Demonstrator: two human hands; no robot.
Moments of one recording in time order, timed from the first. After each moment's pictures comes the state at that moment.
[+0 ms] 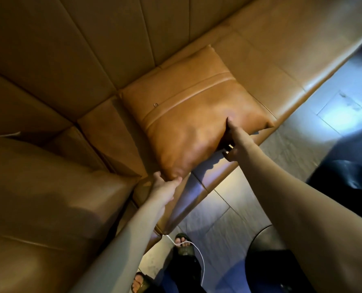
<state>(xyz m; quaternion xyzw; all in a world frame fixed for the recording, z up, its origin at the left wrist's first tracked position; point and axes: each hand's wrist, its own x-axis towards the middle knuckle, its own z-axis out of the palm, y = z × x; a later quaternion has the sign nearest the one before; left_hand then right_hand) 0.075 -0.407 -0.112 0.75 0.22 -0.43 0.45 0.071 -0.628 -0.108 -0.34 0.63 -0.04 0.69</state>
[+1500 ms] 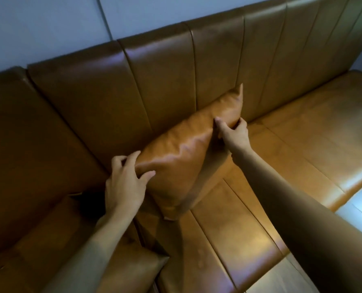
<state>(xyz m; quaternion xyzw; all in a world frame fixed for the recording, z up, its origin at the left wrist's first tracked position) 0.255 -0.351 0.067 0.97 -0.03 -0.02 0.23 0.284 -0.617 0.035 -0.69 0.38 -0.12 0.61</state>
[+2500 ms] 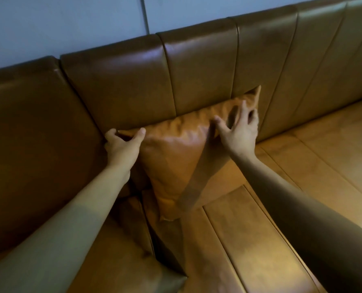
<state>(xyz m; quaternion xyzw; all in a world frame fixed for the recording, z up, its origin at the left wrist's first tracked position) 0.382 -0.309 0.055 0.79 0.20 -0.05 0.58 0.353 -0.559 0.025 -0.84 0.28 -0.17 0.44</state>
